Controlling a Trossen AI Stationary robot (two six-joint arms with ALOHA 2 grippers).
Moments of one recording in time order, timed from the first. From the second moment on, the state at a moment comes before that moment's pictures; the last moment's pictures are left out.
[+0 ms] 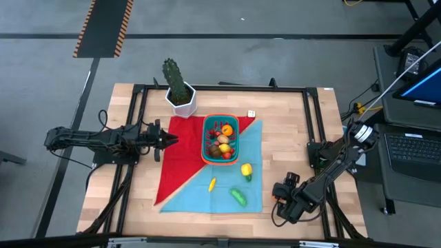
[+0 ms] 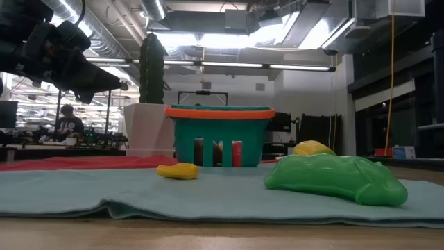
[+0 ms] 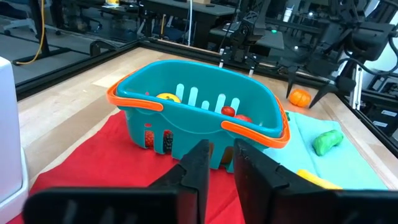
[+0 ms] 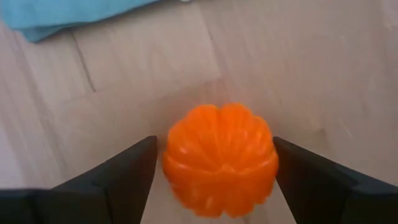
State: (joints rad) left arm 0.03 0.20 0.01 0.03 -0.13 -0.23; right arm 0.89 1.67 0.86 -0.67 0.26 1.20
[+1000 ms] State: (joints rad) left arm 0.03 0.20 0.01 0.03 -0.13 -0.22; right arm 0.84 1.66 0.86 -0.65 0.24 1.20
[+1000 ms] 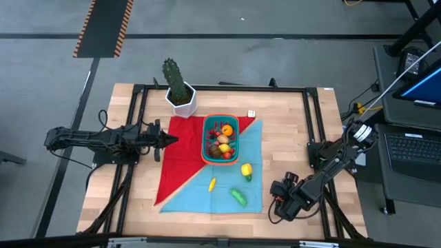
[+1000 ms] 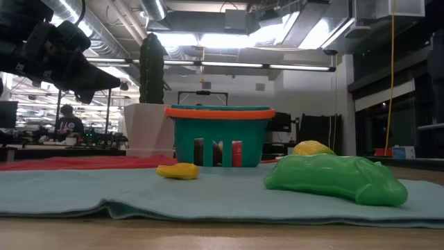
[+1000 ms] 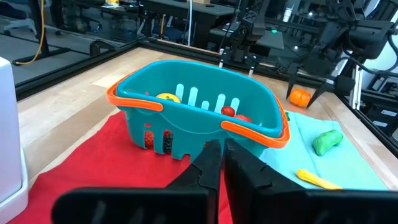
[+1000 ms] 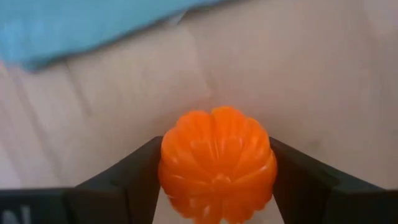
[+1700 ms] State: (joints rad) left arm 0.03 0.20 0.01 0.03 -0.13 -0.15; right arm 0.84 1.18 0.78 -0.77 0.69 1.06
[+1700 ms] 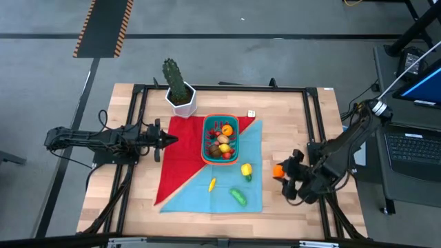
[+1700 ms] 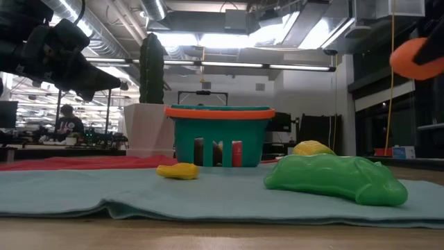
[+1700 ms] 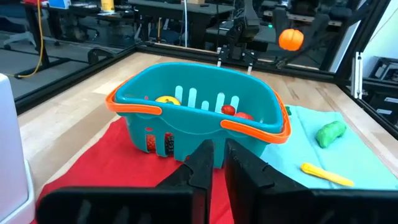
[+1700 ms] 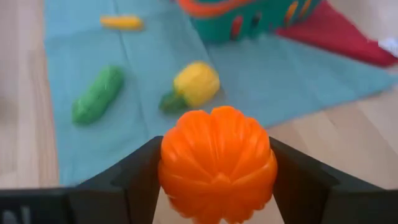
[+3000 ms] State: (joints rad) left arm 0.03 0.20 0.01 0.03 -0.13 -0.15; right arm 0.65 0.73 0.22 0.27 0.79 0.34
